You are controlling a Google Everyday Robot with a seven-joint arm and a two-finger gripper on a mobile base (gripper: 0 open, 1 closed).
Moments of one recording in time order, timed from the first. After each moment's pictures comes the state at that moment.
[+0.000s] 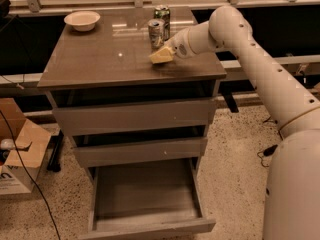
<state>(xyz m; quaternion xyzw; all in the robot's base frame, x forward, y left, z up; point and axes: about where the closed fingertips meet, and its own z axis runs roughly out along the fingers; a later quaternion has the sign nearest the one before) 0.801 -0.018 0.850 -0.44 0.75 0.20 0.45</state>
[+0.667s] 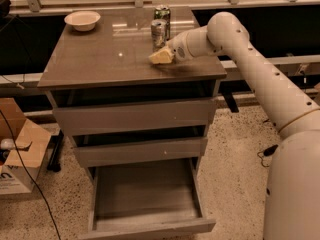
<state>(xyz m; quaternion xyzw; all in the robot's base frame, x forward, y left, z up) 0.808 -0.017 0.839 -0.42 0.75 0.21 0.46</state>
